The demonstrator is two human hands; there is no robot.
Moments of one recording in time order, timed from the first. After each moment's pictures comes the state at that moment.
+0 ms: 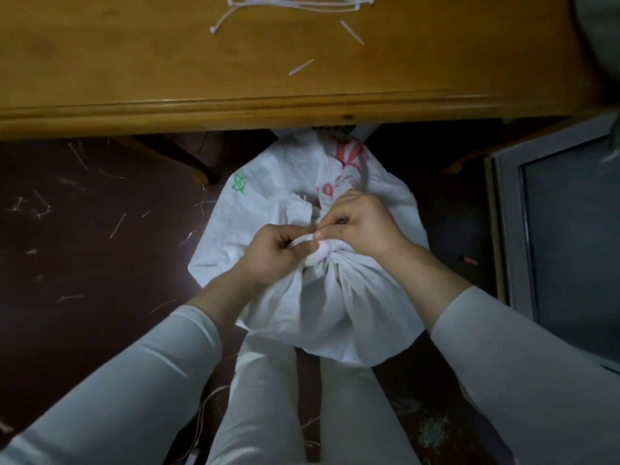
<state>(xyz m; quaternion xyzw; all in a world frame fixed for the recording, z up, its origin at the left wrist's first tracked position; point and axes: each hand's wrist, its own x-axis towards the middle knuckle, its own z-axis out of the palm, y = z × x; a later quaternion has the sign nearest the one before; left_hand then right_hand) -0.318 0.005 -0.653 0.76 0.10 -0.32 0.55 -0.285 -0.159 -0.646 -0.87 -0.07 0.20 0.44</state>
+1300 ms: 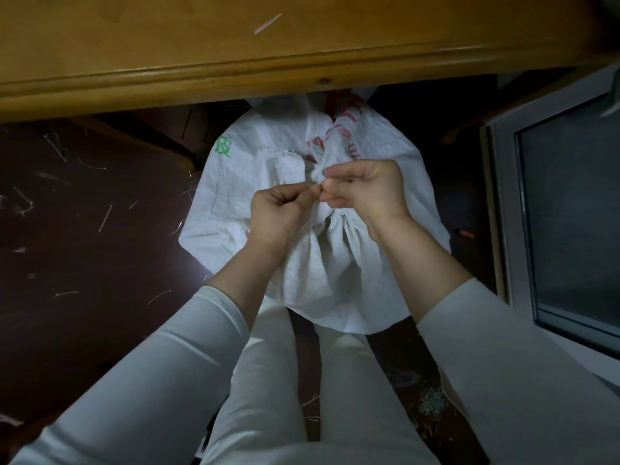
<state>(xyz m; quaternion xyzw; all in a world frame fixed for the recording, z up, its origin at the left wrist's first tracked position) -0.306 -0.042 -0.645 0.68 0.25 -0.19 0.66 -0.289 -0.166 -0.629 -0.69 0.27 0.20 0.64</state>
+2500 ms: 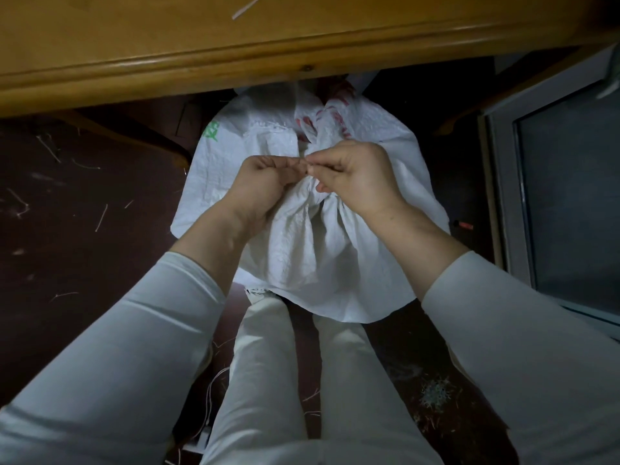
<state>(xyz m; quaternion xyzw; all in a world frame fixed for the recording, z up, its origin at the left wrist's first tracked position) -0.274 -0.035 -0.640 0.61 0.23 -0.32 0.69 -0.280 -0.176 -0.647 -0.85 0.06 0.15 0.50</state>
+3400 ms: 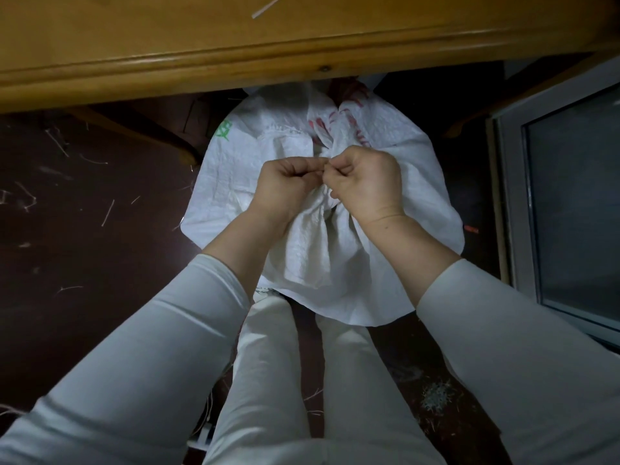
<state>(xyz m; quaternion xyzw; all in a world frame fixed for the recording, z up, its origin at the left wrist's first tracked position) -0.283 -0.045 -0.647 0.67 0.23 -0.26 0.66 -0.285 -0.165 -0.665 -0.91 0.11 0.08 0.40</state>
